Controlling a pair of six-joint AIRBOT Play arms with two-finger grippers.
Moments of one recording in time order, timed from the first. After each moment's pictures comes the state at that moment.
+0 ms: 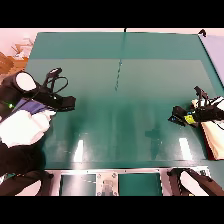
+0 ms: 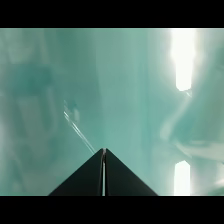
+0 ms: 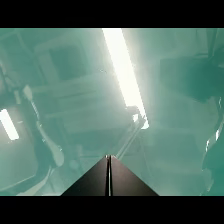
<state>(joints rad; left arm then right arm) -0.17 -1.15 1.02 1.17 -1.19 -1.55 -0.28 -0.95 0.71 -1.14 1.23 1.59</state>
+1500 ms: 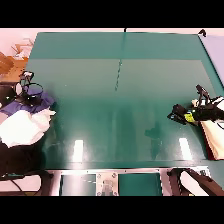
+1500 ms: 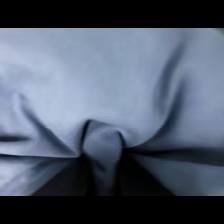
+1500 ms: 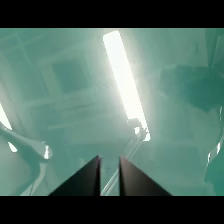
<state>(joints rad) 0.21 -1.47 1.04 1.84 -0.77 -1.44 -0.28 -0.95 0.71 -1.13 1.17 1.59</state>
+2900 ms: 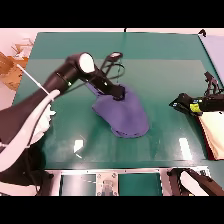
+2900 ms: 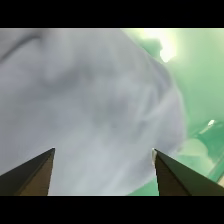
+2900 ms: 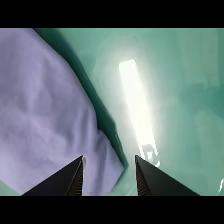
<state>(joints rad) -0.53 -1.61 1.63 1.09 -1.20 -1.44 -0.28 -0.95 0.84 -1.08 1.20 1.58</state>
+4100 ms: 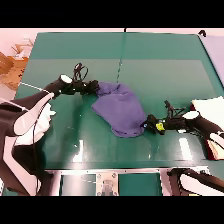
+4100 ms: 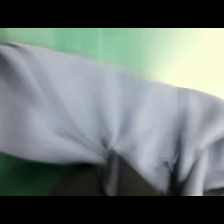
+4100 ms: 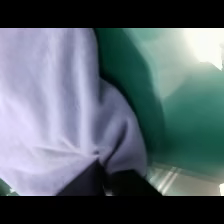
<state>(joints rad) -0.24 -1.89 1.36 0.55 -0.63 -1.17 -0.05 -1.24 0.49 -0.65 0.90 1.32</state>
